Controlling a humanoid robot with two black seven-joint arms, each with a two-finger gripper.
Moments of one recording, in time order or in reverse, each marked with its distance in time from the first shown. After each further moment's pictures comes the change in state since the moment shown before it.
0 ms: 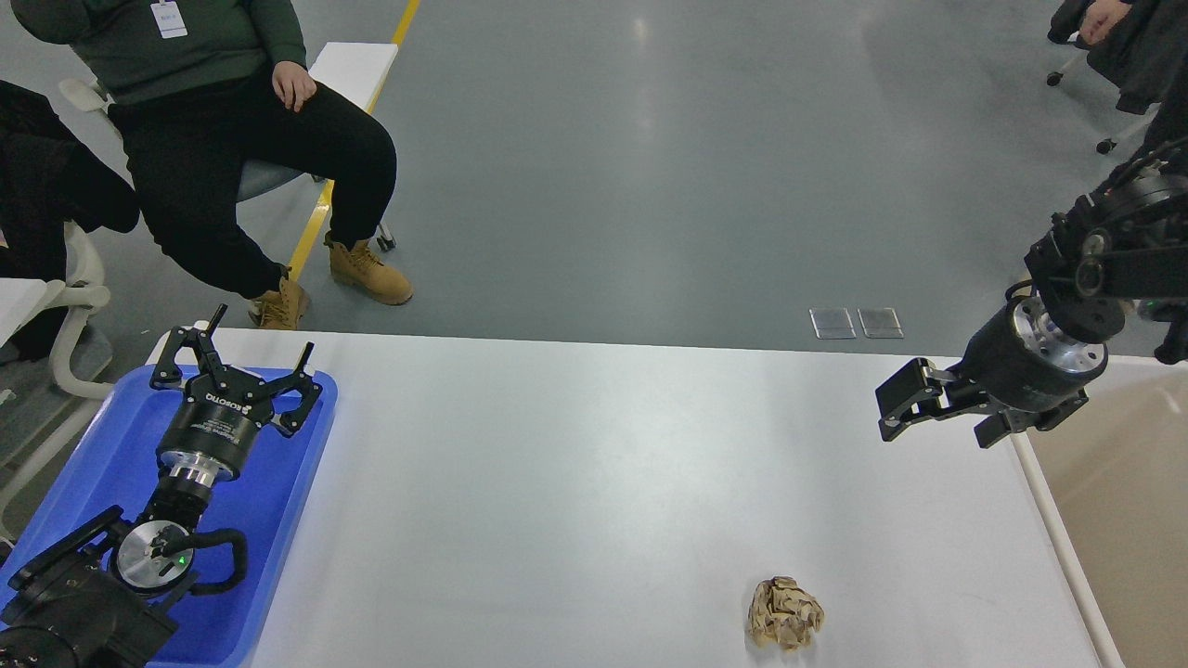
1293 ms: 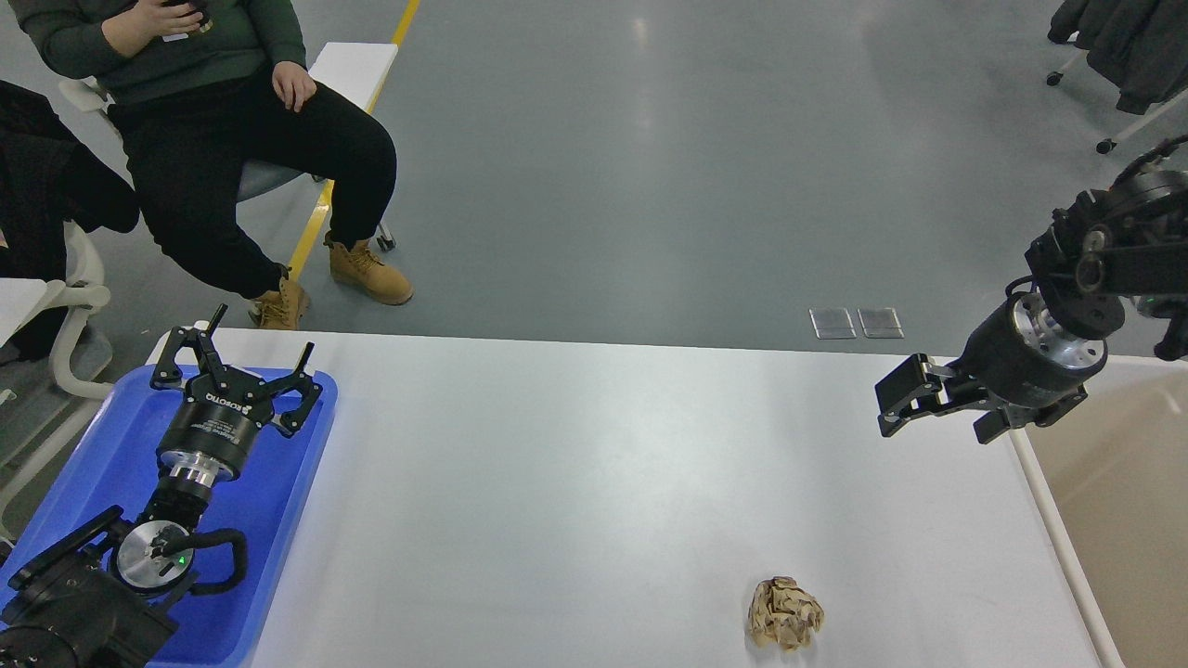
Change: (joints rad) left arm 0.000 0.000 0.000 0.000 0.000 0.000 0.000; right arm -0.002 0.000 0.005 -0.010 0.002 0.000 0.000
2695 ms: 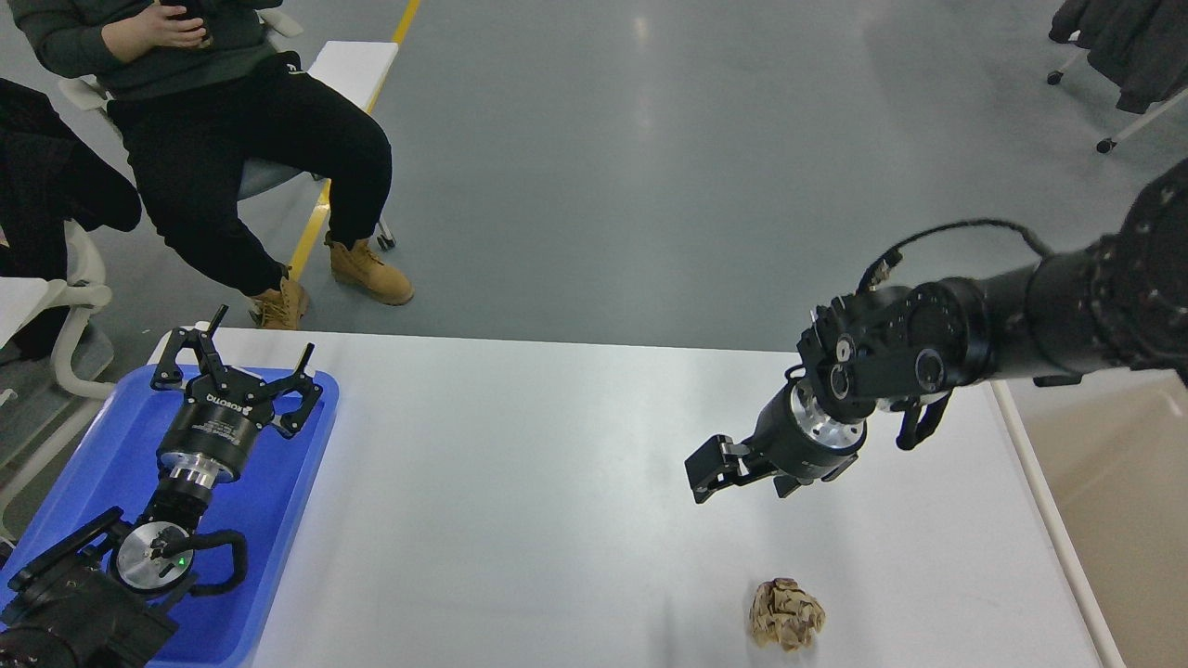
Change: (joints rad) left arm 0.000 0.000 0.000 0.000 0.000 0.000 0.001; right arm -0.266 0.382 0.138 -0.096 0.136 -0.221 0.000
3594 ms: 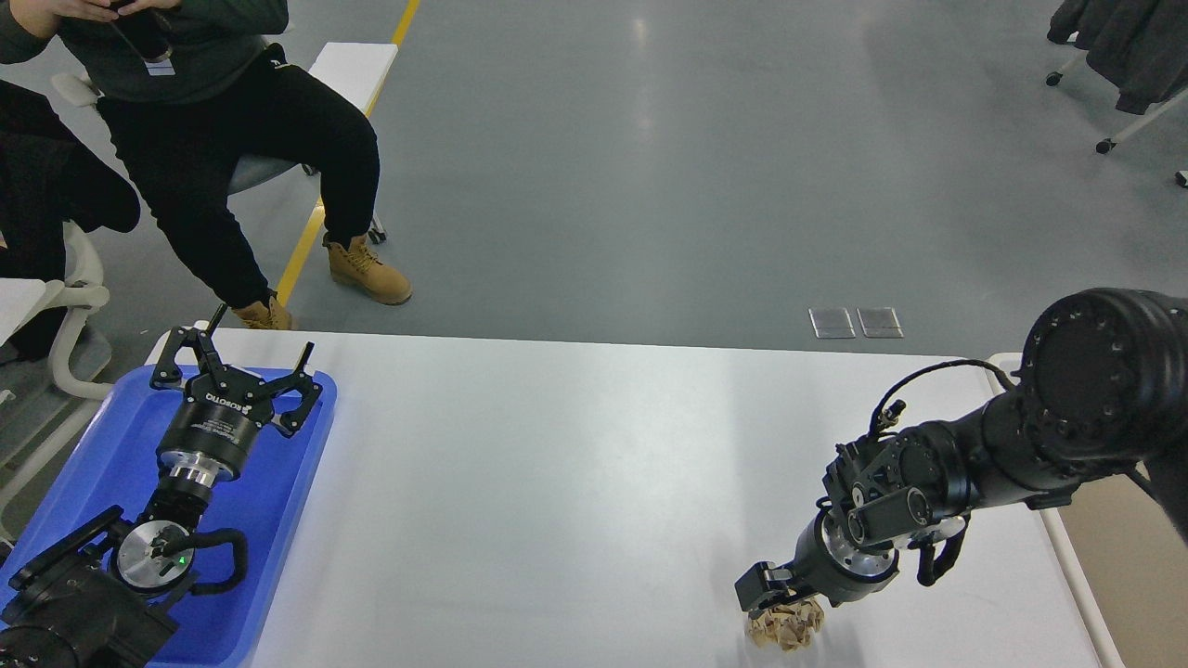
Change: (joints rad) left arm 0.000 0.000 0.000 0.000 0.000 0.000 -0.001; right arm -0.247 0.043 -0.098 0.003 -0.032 -0.168 -0.043
